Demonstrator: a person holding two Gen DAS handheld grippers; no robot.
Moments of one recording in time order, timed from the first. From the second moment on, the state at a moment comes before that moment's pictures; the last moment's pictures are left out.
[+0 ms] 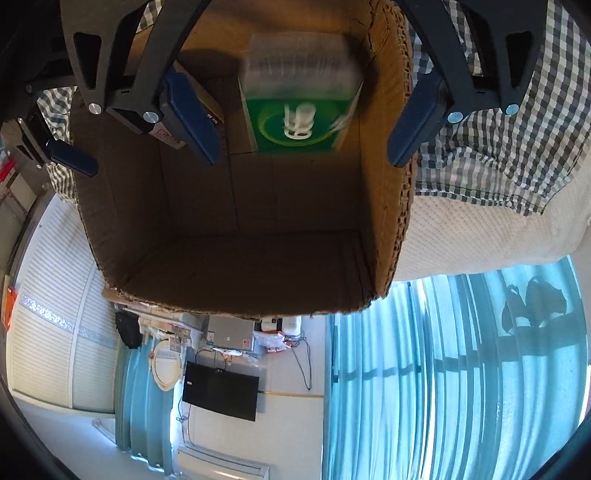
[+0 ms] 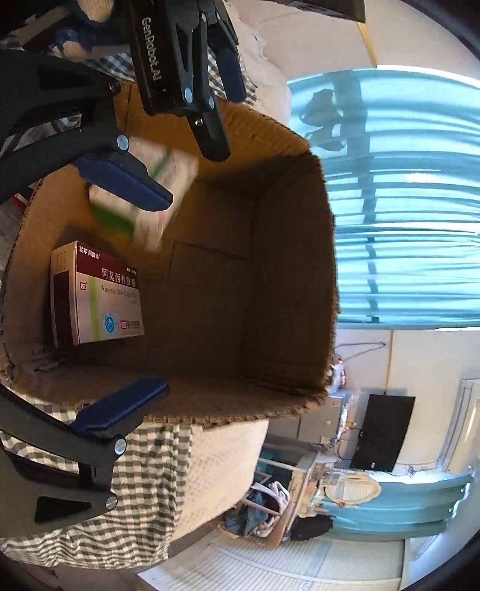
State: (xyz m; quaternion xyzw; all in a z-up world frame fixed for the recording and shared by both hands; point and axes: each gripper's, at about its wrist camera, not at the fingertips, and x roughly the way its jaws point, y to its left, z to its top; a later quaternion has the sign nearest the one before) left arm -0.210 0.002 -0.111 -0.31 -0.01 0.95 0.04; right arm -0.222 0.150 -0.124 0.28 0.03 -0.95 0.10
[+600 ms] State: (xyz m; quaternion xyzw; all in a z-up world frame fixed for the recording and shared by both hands) left arm -0.157 -0.016 -0.035 -0.23 -0.03 0.97 0.02; right arm -0.155 0.162 -0.048 0.19 0.00 -0.98 0.07
